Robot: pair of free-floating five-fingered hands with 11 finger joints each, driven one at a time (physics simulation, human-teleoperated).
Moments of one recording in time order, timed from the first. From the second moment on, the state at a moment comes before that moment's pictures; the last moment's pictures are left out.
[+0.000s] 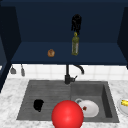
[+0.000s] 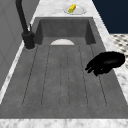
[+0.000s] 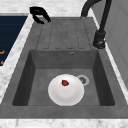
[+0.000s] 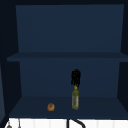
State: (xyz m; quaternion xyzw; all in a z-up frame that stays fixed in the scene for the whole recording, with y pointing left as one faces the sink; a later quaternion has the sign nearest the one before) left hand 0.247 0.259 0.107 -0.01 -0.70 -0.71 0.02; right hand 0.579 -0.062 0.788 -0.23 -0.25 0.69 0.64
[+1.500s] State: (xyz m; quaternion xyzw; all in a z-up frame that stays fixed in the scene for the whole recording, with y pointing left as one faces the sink) left hand 0.247 0.259 0.107 -0.01 -0.70 -0.71 0.02; right hand 0.456 -0.187 0.817 -0.24 -0.32 0.66 0.63
